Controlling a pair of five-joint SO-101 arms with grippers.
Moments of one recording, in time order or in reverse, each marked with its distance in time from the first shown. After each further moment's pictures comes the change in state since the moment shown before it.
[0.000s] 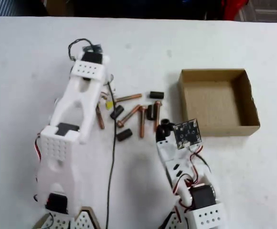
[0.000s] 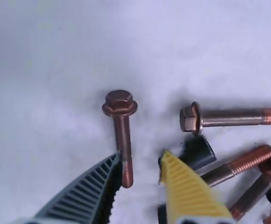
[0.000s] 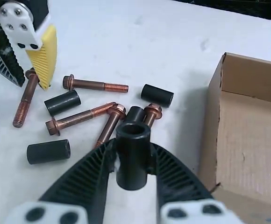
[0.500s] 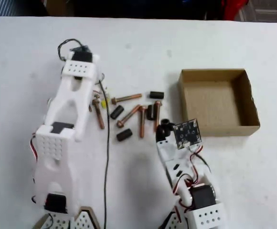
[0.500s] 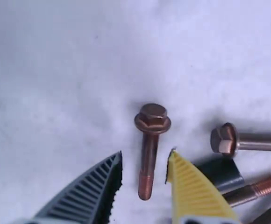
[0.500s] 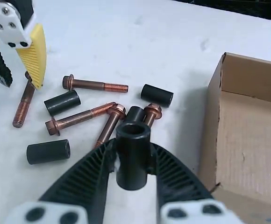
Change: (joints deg) left arm -4.0 3.1 0.0 0.0 0.6; right arm 0.0 0.0 0.0 0.0 0.0
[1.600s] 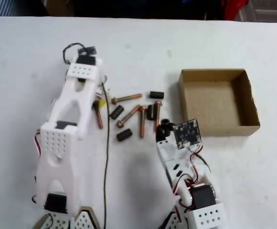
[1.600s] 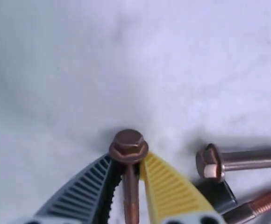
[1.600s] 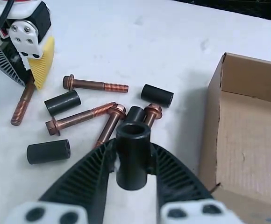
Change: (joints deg) left arm 0.3 3.7 -2.1 -7.1 -5.5; right arm 0.0 0.0 0.0 0.0 0.0
